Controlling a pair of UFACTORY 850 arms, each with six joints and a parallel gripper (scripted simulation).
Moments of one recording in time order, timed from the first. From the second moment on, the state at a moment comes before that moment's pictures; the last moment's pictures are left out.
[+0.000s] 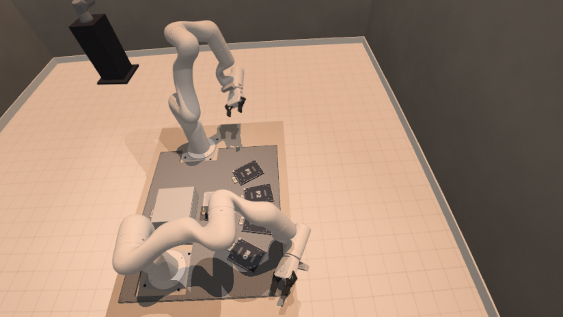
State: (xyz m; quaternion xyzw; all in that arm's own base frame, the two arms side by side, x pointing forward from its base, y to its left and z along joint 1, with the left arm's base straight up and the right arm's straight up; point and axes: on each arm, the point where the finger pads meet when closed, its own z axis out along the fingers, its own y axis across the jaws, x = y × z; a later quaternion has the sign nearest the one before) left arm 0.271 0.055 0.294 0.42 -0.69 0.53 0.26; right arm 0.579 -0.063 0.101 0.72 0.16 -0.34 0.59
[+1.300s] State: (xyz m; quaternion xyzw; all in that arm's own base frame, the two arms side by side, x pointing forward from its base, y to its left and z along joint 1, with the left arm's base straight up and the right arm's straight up) left arm 0.173 0.154 0.286 0.42 -0.90 0.10 0.07; right arm 0.579 -0.063 0.101 0.72 0.16 -0.34 0.59
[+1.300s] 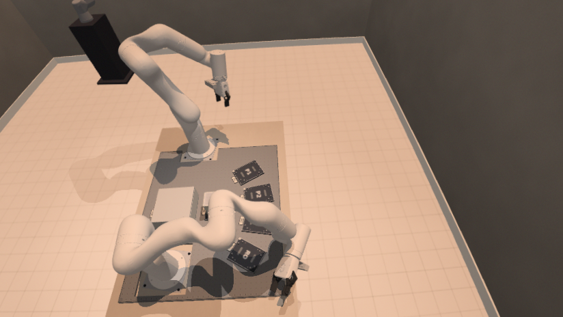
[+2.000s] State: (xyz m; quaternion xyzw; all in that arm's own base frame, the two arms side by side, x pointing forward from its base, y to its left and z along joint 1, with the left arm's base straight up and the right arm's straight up) left arm 0.165 0.186 0.299 0.41 -0.91 0.00 0.00; right arm 0.579 -0.063 0.101 0.72 0.16 -0.34 0.59
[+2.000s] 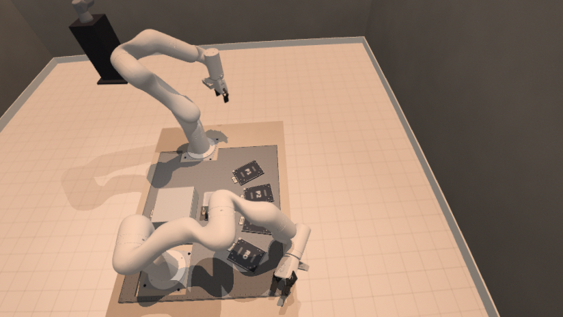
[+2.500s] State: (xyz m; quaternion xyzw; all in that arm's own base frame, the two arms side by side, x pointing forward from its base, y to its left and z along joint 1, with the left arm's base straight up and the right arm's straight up) left arm 0.167 0.185 0.299 0.41 -0.91 0.00 0.00; right arm 0.579 -0.063 0.101 0.72 0.16 -0.34 0.59
